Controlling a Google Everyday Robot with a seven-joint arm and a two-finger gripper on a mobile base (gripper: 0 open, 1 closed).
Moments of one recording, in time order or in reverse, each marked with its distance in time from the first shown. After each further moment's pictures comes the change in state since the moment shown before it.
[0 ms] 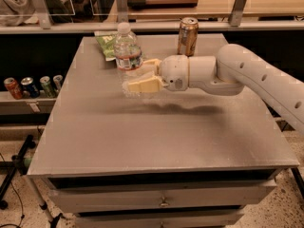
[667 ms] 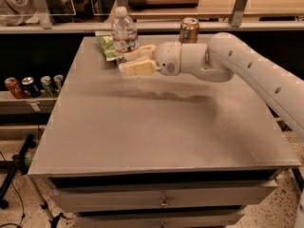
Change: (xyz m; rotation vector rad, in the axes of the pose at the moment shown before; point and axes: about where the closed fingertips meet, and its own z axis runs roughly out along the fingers) arm -0.008 -0.066 0.015 0.091 -0.002 0.011
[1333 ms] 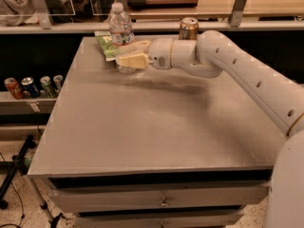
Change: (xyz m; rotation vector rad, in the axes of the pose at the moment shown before) arm 0.009 -0.048 0.027 0.082 0.006 0.033
